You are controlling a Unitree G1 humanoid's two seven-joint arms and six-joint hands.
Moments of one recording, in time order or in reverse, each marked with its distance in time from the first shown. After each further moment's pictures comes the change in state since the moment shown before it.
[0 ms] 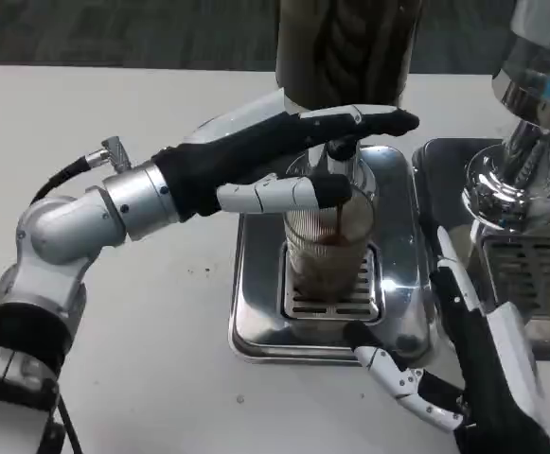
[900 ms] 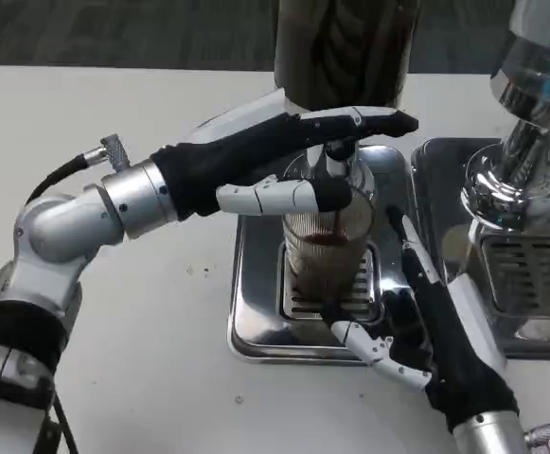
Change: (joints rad) left arm -0.005 0.013 -0.012 0.000 0.020 -0.015 0.018; right arm -0.211 0.042 -0.027 0.201 0.059 0.059 0.126
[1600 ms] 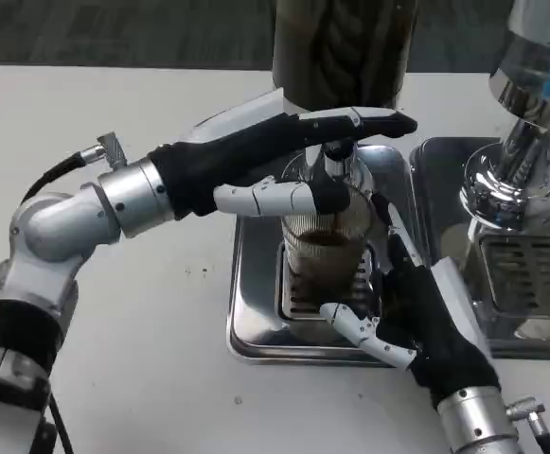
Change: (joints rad) left arm 0.004 0.012 -0.005 -0.020 0.000 0.000 0.000; right arm -0.107 0.022 -0.003 0.114 0.022 0.000 0.010
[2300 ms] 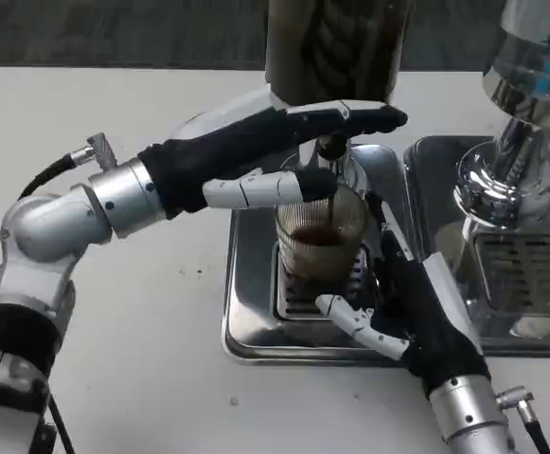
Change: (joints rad) left arm 0.012 -0.006 0.047 -0.002 -0.082 0.046 -0.064; right arm -0.065 0.009 0.000 0.097 0.032 -0.005 0.004
